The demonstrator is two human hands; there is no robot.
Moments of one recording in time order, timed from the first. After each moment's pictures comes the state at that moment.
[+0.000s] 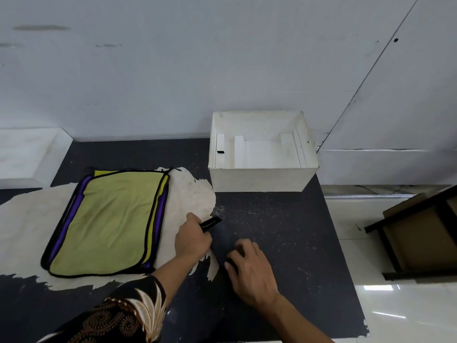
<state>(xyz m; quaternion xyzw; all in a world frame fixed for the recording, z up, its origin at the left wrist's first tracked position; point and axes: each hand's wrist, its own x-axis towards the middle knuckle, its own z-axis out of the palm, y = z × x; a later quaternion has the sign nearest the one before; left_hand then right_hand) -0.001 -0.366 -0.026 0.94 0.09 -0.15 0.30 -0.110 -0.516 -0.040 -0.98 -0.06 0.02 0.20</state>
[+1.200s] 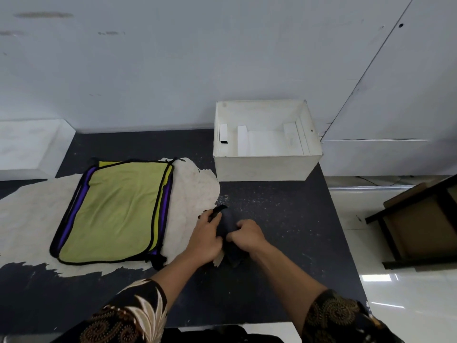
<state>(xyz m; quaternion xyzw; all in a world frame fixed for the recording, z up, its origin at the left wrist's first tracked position) -0.026 -0.358 -0.040 0.92 -0.10 -0.27 0.28 -0.045 -0.501 -0.027 -0.80 0.27 0.26 0.48</state>
